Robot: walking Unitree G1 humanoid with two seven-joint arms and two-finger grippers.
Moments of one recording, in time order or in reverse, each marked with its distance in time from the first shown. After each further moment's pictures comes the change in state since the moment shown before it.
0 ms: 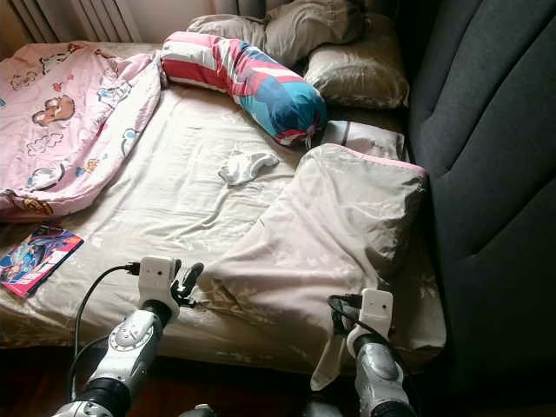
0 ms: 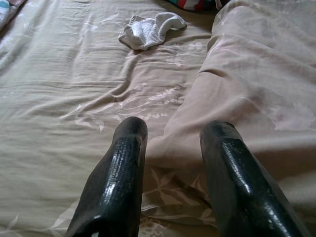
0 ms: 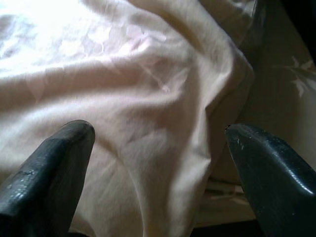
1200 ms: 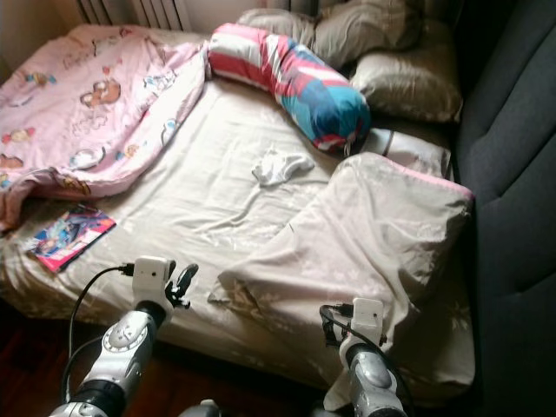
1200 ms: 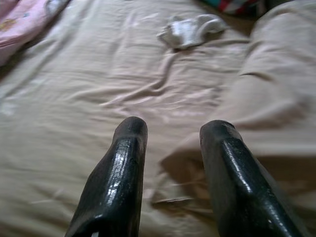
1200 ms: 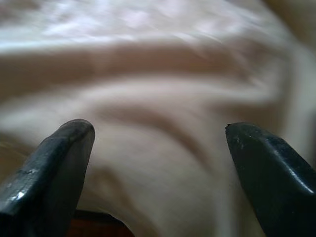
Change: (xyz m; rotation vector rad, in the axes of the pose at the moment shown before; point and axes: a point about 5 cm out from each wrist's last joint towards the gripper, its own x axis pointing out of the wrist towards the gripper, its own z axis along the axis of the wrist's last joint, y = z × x) left arm -0.002 0.000 -0.002 -0.001 0.002 -0.013; right arm -0.008 0.000 -0.022 0.022 0.079 -0.012
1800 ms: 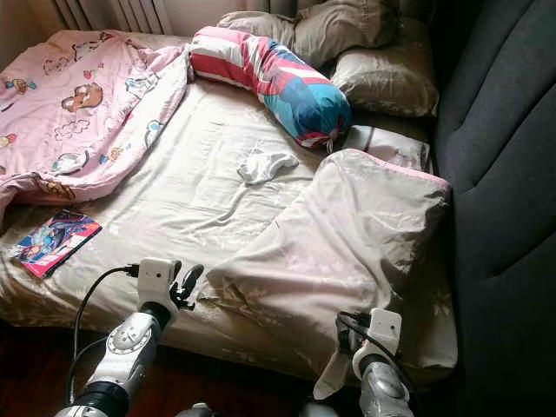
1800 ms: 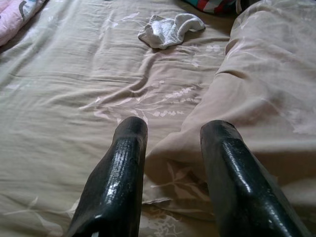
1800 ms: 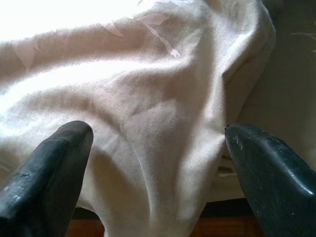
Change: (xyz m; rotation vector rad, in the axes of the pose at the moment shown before) left arm -0.001 0.001 0.002 0.007 -0.015 -0.006; right arm 0.000 -0.011 0.001 0.071 0.014 -0.033
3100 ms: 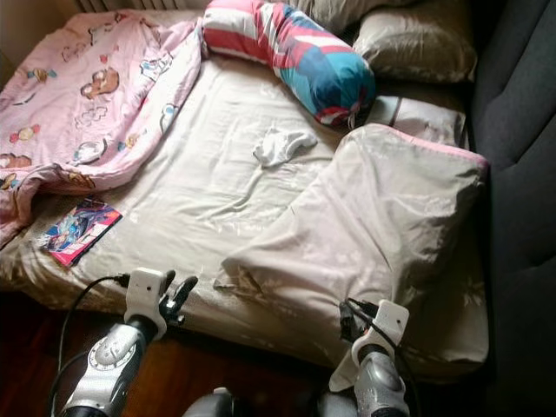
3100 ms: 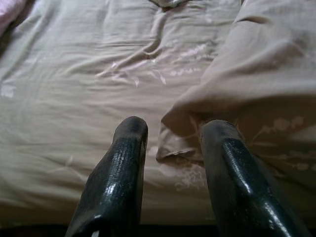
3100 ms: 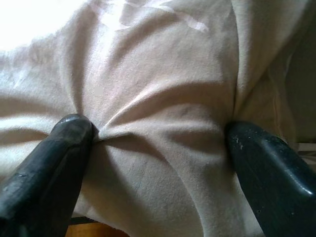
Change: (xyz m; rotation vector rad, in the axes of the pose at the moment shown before) left arm -0.026 0.009 -0.006 0.060 0.032 -0.058; right arm 0.003 0.012 0.008 0.137 -0.053 -0.034
